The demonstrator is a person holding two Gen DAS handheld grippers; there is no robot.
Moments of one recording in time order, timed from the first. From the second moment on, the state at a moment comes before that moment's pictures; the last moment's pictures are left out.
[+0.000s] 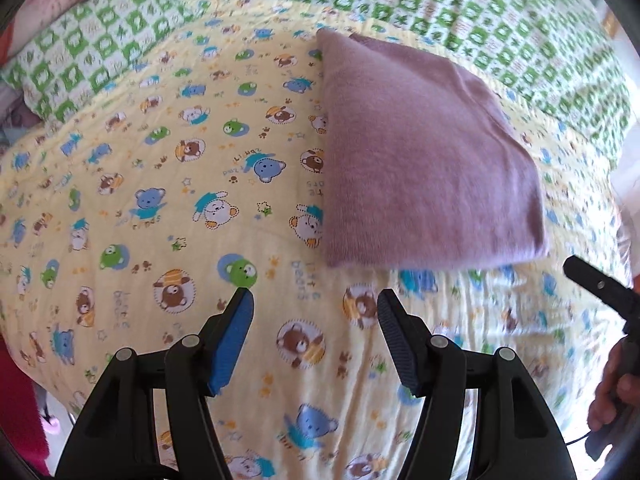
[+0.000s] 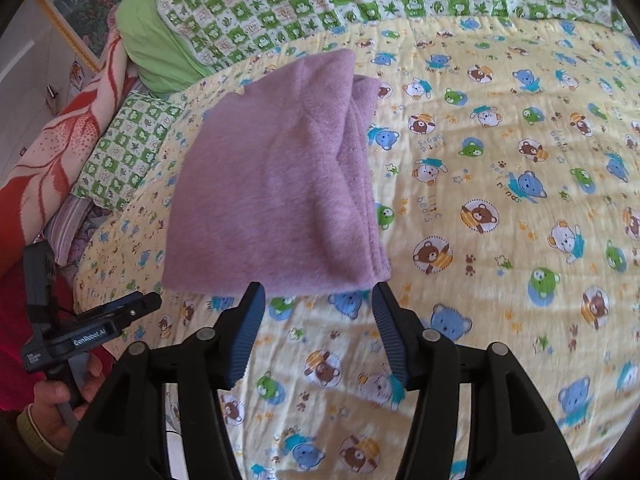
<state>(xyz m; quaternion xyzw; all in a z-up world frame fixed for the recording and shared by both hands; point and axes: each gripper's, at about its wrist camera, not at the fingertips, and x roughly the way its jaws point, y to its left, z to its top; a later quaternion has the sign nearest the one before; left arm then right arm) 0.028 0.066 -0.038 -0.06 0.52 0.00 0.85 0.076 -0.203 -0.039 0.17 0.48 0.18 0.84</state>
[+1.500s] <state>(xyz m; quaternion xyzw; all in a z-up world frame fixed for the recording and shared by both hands) 0.022 0.045 -0.017 0.01 0.43 -0.01 0.90 0.051 -0.146 -0.024 0.03 0.38 0.20 0.90</state>
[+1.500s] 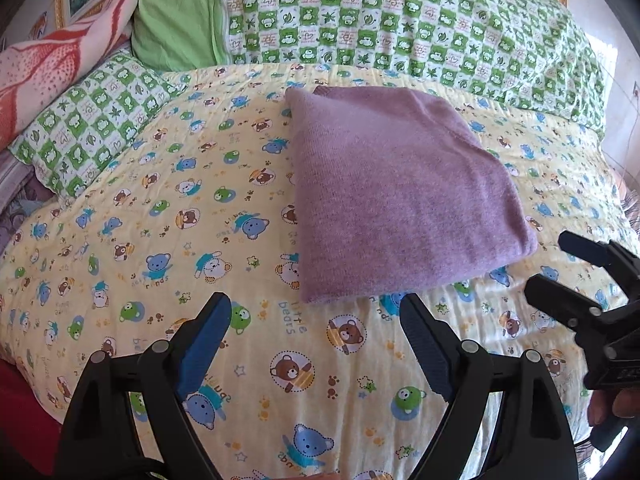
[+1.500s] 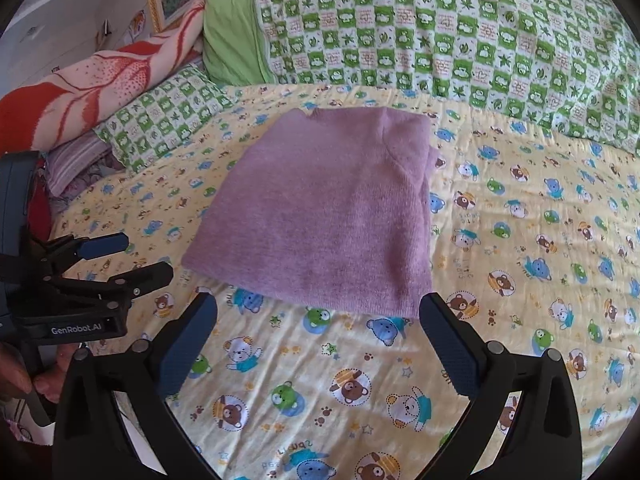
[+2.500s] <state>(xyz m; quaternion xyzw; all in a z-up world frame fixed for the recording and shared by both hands) 0.026 0.044 -0.010 0.03 0.41 0.00 0.91 0.068 -0.143 -0.042 0.04 0.38 0.18 0.91</state>
